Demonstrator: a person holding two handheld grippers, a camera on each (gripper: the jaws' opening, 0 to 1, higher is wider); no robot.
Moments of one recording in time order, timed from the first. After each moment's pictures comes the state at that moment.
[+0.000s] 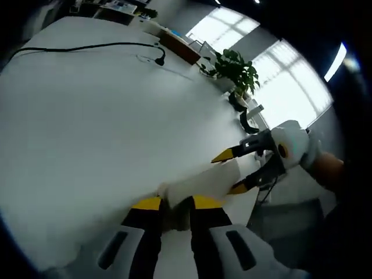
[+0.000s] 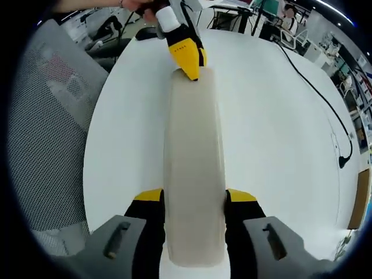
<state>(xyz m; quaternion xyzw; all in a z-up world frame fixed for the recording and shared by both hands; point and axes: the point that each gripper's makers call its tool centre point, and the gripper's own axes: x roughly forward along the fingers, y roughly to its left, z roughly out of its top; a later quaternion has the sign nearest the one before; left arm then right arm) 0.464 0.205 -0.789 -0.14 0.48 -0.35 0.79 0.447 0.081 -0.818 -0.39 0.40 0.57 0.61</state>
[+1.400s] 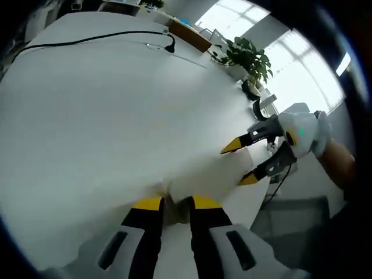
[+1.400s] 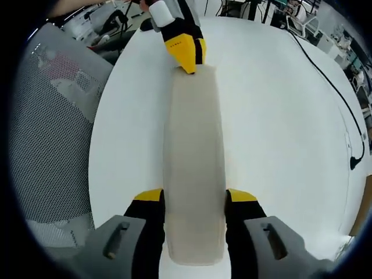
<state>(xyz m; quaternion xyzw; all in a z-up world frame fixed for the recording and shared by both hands) 0.454 0.210 -0.799 -0.13 0.52 -0.32 0.78 0.445 0.075 -0.824 -0.41 0.43 0.58 0.55</state>
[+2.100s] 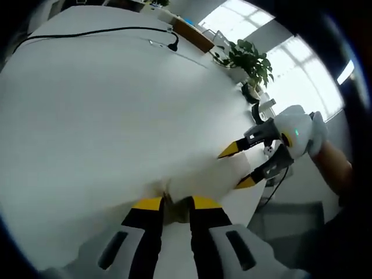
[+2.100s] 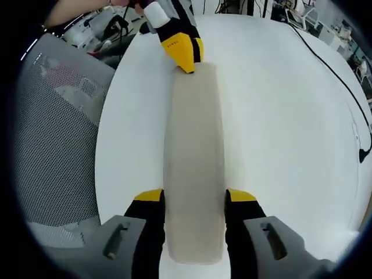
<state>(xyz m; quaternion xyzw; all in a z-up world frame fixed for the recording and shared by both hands) 0.454 0.207 -0.801 -0.15 0.53 -0.32 0.77 0.439 0.073 -0.827 -0.37 0.47 0.59 0.54</state>
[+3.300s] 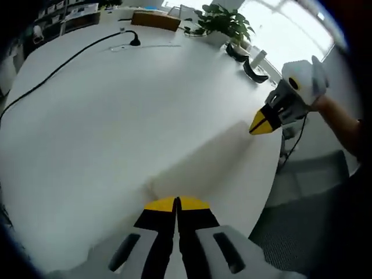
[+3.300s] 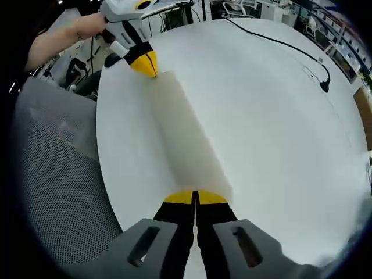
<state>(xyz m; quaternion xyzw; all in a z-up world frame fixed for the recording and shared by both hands) 0.449 0.206 -0.795 0.10 0.53 -0.37 0.76 0.429 0.012 -0.800 -0.28 0.51 0.46 0.67</state>
